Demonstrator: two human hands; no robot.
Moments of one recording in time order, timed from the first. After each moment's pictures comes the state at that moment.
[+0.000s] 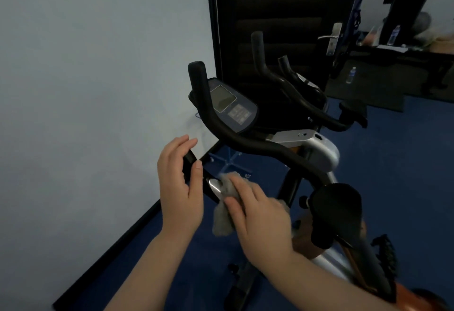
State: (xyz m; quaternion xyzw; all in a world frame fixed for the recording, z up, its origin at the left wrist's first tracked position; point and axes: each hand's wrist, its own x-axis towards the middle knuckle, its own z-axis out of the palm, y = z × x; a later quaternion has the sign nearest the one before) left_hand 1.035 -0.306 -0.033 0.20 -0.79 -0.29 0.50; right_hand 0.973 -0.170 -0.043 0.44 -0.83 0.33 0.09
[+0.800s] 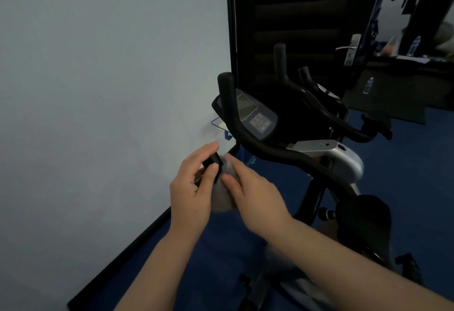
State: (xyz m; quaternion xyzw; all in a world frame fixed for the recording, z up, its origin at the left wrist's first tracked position) left_hand 1.058 -0.322 -0.014 0.19 -0.75 -0.43 0.47; right_hand 0.965 -0.224 -0.017 0.46 -0.81 0.36 -0.08
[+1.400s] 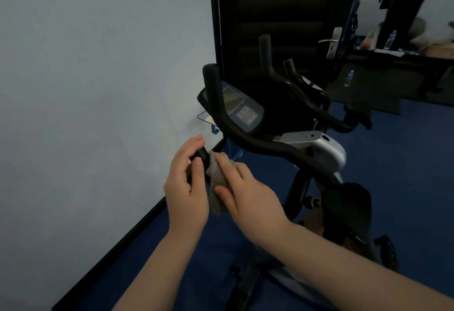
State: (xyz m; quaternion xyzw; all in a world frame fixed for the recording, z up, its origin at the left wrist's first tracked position) left_hand 1.047 -0.307 -0.023 0.19 -0.73 -0.43 0.50; right_hand 0.970 -0.203 -0.022 0.53 -0.80 0.29 0.00
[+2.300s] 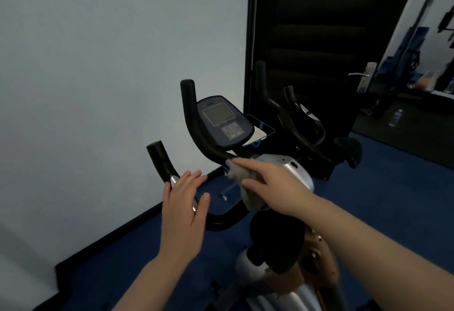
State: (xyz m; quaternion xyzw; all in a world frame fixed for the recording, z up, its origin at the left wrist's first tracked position) left_hand 1.008 -0.196 -0.046 0.34 -0.81 -0.24 0.41; right_hand 0.810 -0.122 0.013 0.61 -0.73 0.29 -0.13
